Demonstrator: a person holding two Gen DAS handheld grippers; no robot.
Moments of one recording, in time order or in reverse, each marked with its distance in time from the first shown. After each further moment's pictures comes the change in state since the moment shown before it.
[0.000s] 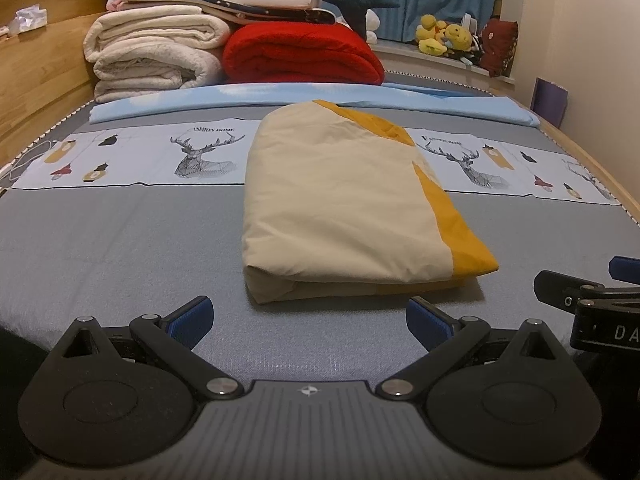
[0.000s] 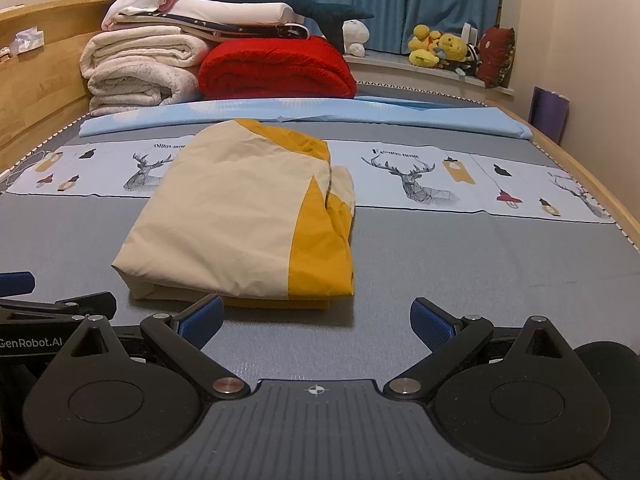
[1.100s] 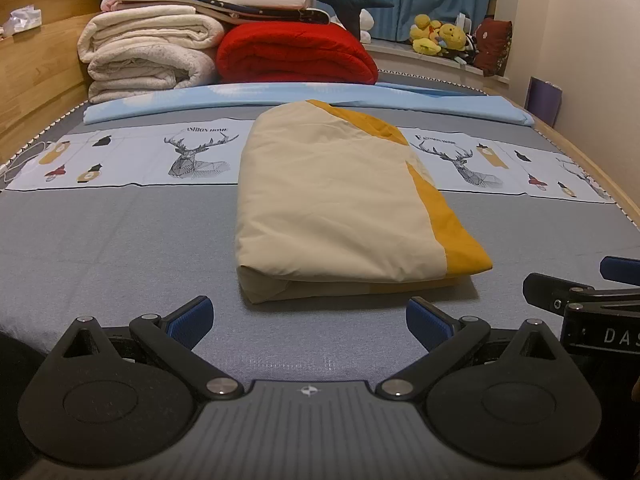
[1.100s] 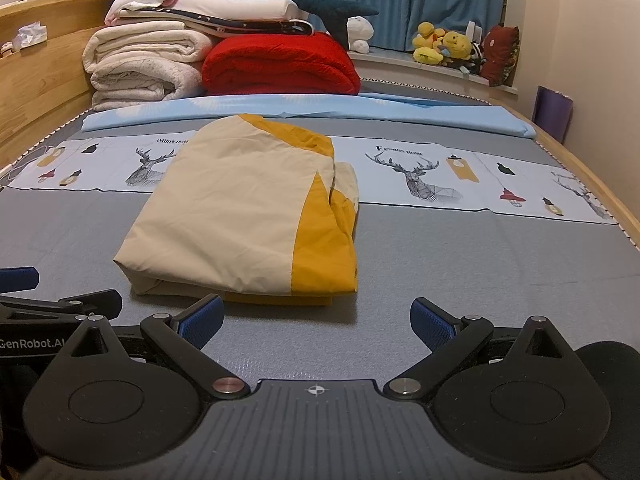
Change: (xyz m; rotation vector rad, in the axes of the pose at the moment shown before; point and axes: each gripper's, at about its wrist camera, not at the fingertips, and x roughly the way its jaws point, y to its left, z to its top) left arm 0.001 -0.002 -0.001 0.007 -0.002 -0.016; right arm 0.001 0.001 -0.002 -0.009 0.008 0.004
